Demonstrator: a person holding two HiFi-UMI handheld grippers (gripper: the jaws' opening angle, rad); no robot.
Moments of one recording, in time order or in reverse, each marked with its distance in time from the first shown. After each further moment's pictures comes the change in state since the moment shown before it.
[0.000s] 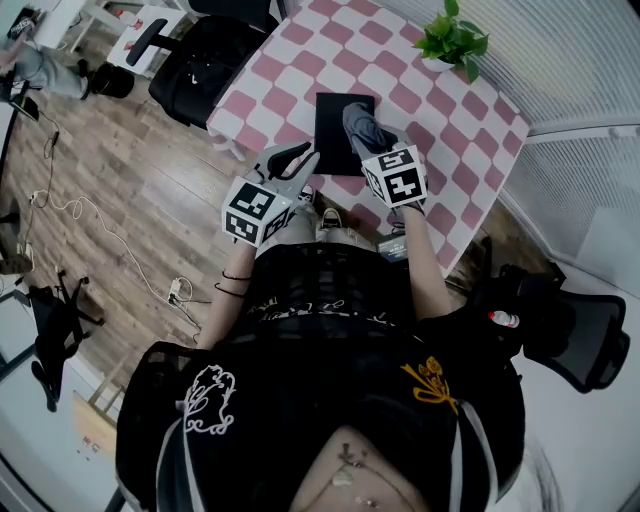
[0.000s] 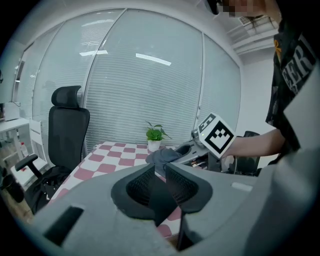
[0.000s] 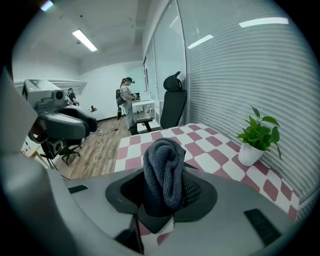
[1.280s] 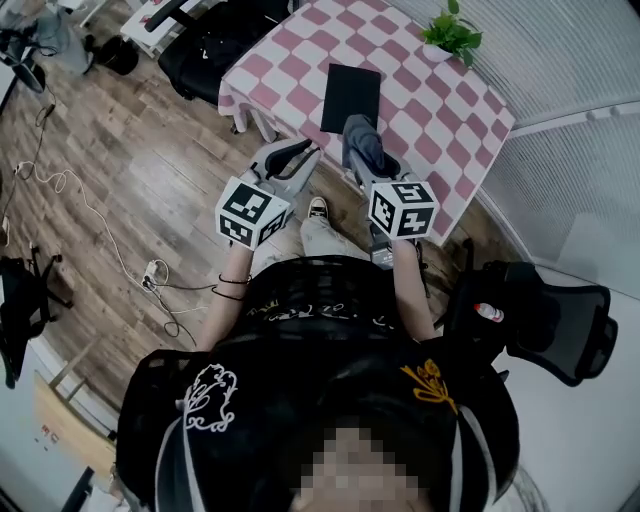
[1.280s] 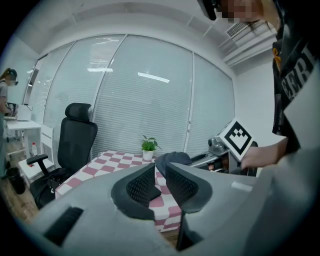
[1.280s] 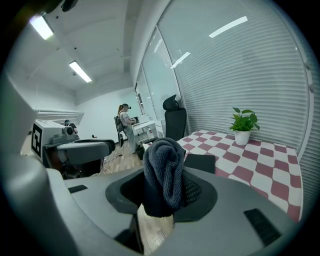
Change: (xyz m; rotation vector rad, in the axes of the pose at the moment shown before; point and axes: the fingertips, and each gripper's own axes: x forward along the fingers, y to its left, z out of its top) left arm -0.123 -0.088 -0.014 -0.004 -0.180 0.041; right arm -0.128 0.132 -0.024 0.232 -0.234 0.018
